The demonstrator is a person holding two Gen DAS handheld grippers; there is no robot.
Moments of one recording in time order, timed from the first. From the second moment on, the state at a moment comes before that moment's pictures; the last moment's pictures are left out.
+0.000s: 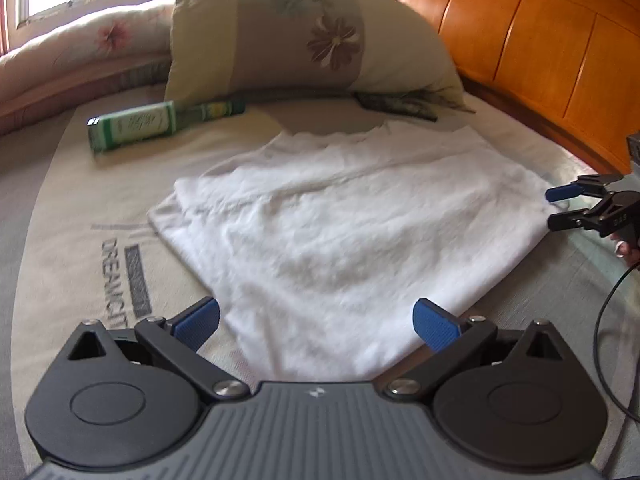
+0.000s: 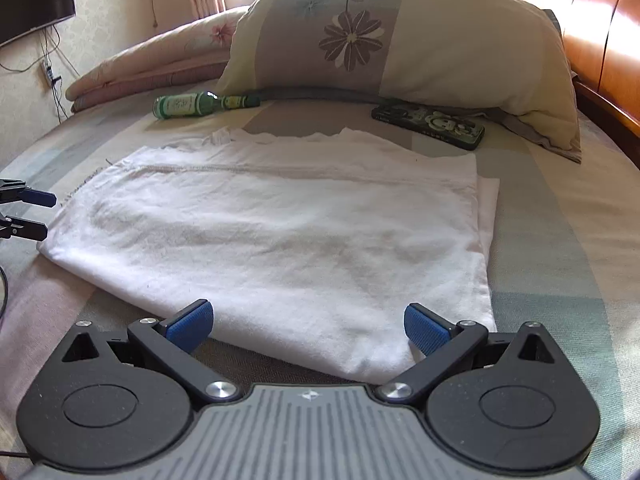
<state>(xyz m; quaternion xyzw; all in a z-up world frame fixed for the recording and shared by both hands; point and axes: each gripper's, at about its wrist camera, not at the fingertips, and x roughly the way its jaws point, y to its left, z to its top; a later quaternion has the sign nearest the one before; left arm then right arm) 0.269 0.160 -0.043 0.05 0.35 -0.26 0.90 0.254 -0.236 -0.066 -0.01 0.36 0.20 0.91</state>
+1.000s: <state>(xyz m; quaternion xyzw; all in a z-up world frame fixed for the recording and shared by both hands) 0.264 0.124 -0.078 0.04 0.40 -0.25 0.88 0.268 -0.287 -0.084 0.07 0.37 0.15 0.91</state>
